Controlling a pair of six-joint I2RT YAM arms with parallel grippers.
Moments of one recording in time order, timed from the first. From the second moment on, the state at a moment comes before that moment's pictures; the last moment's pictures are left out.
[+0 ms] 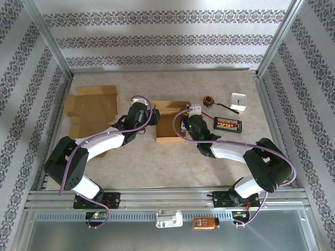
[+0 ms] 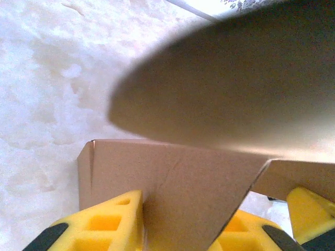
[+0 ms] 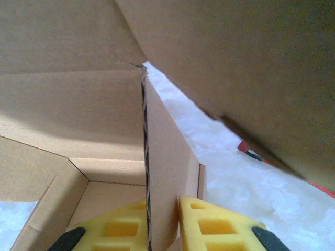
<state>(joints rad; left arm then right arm) -0.56 1.54 0.86 0.17 -0.03 -0.71 0.66 1.49 0.61 0.49 0.35 0.37</state>
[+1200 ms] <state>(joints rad) -0.57 1.56 0.84 0.08 0.12 -0.82 0.68 1.34 0.48 0.46 0.33 0.37</state>
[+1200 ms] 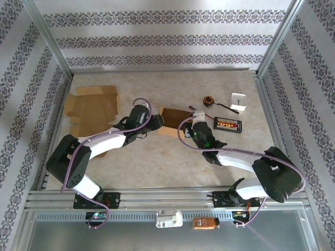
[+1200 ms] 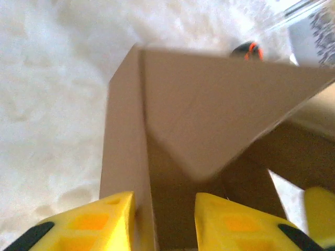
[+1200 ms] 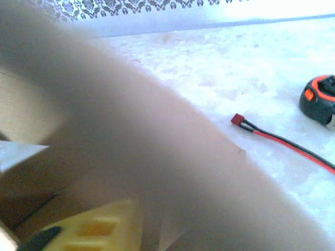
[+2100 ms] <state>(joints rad) -0.48 1.18 1.02 -0.29 0.03 -0.78 0.32 0.86 0.87 -0.33 -0.08 0.76</state>
